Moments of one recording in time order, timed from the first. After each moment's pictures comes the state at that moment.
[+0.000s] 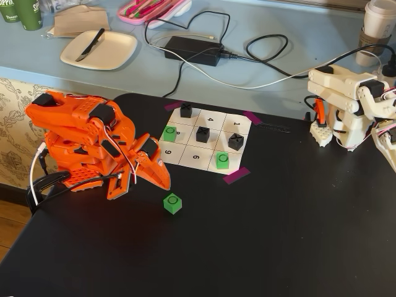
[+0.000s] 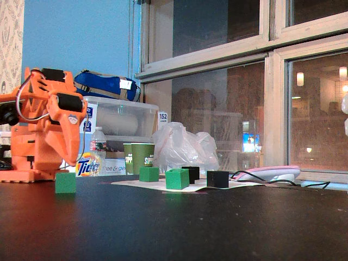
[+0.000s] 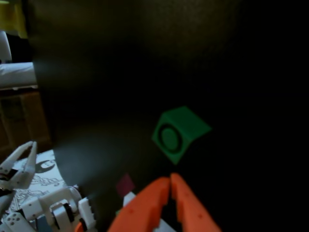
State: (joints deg) arm 12.1 188.6 175.3 43.7 -1.1
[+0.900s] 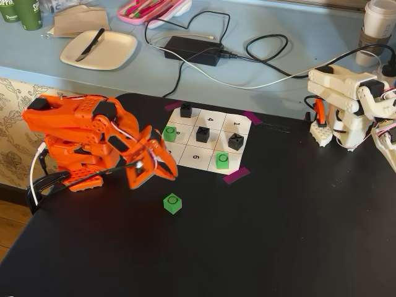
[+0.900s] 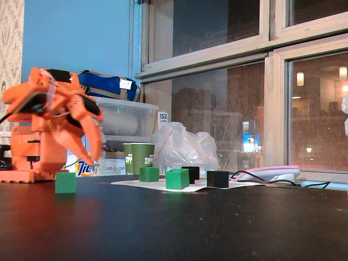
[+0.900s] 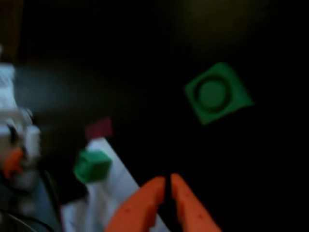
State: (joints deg) arm 0.0 188.6 175.3 45.9 -22.6
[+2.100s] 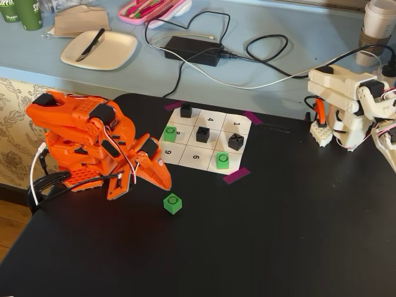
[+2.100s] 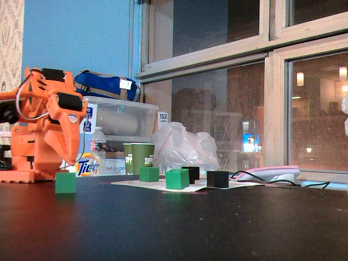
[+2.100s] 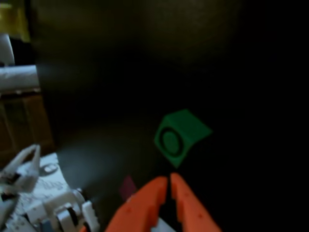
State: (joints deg) arm 13.4 187.6 174.7 43.2 1.5
